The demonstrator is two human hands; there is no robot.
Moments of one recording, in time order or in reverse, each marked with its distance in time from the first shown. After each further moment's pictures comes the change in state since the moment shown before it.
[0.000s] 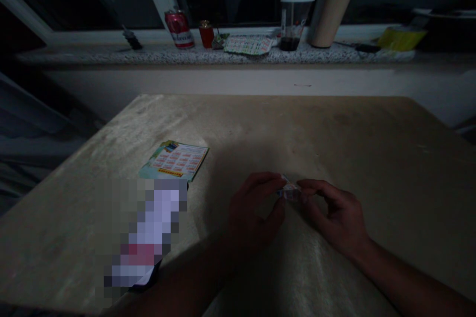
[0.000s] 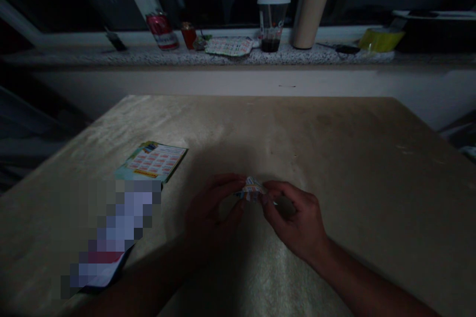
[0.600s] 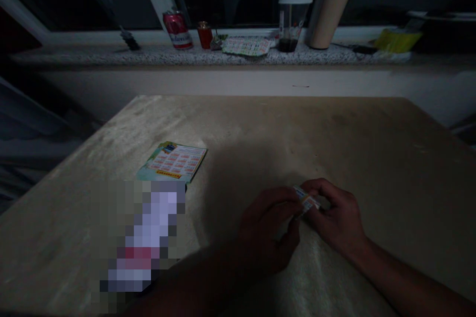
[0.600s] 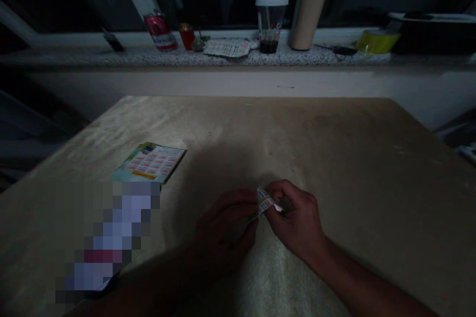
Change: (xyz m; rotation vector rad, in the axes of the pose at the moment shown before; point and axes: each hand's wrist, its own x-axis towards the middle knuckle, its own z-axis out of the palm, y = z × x) left_hand -0.011 0.012 0.013 -0.032 -0.064 0.182; right_hand 0.003 -0.001 0.000 -0.082 0.010 -0.039
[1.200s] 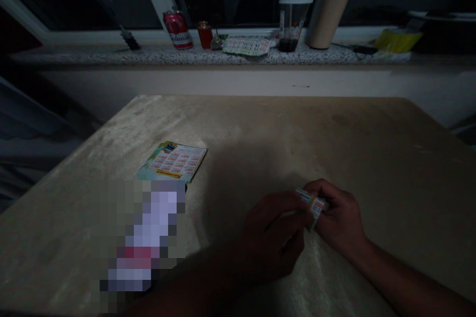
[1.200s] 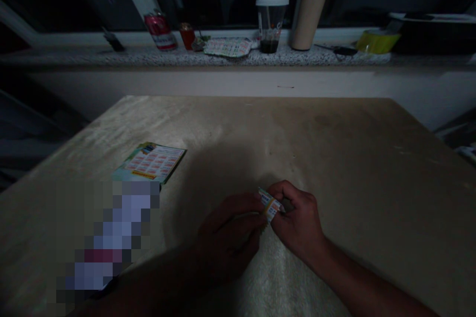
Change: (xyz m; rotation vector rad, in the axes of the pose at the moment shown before) left_hand -0.004 -0.001 0.003 0.021 -0.053 0.110; right_hand 0.001 -0.001 0.000 0.126 -0.013 0.067
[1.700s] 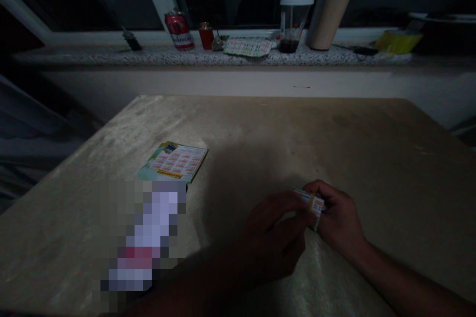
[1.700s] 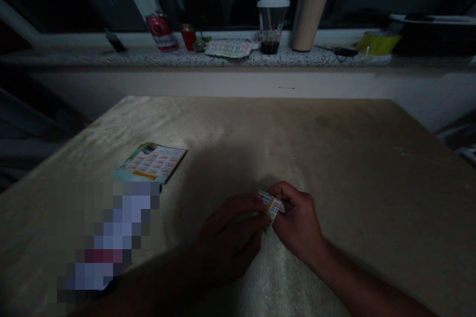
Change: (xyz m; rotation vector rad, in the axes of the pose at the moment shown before) left_hand -0.001 -0.002 -0.001 0.032 -0.037 0.019; right_hand 0.000 -0.002 0.004 0.175 -0.037 0.182
